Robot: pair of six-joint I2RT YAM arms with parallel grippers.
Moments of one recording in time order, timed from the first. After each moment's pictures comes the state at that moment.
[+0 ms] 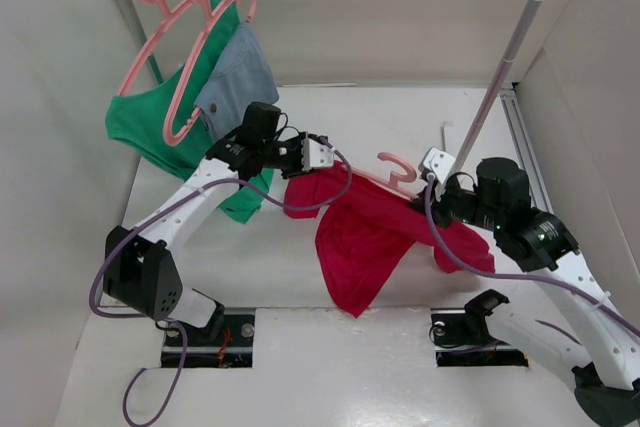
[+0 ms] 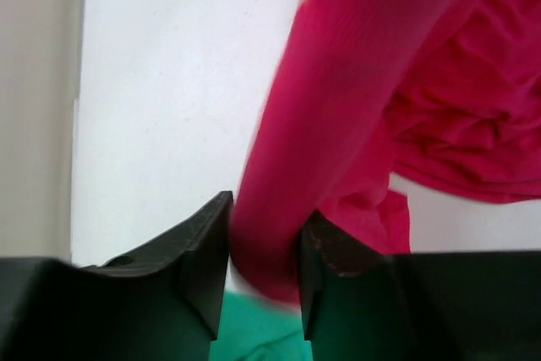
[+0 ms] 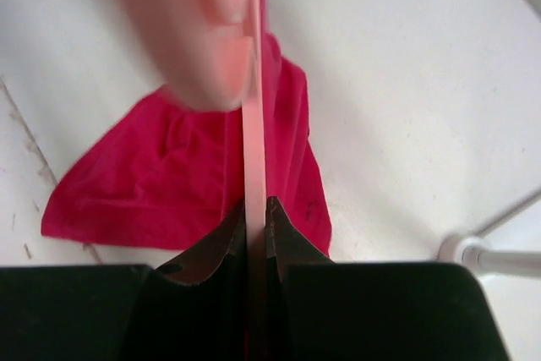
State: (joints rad) left arm -0.47 1.44 1.21 -0.49 0.65 1.01; right arm 0.49 0.78 0.99 -0.68 -0.36 -0.35
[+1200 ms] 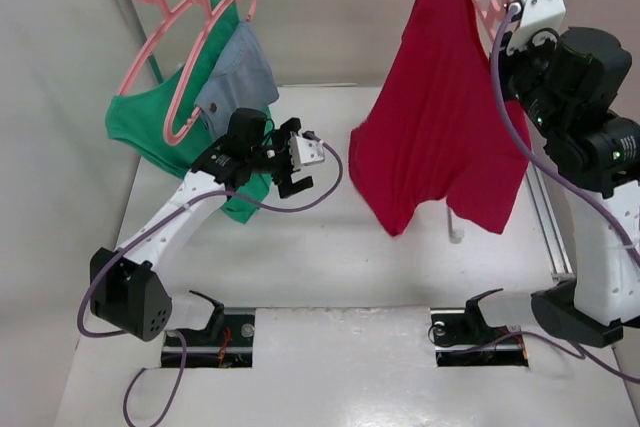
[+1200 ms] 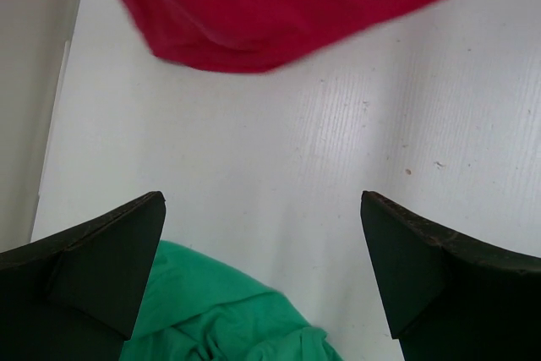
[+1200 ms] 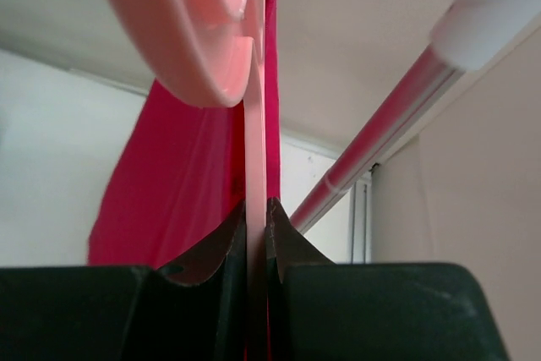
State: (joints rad) left arm -0.44 1.33 1.15 -0.47 0.59 0.83; right arm 0.35 1.32 2.13 -0.93 0.24 -0.26
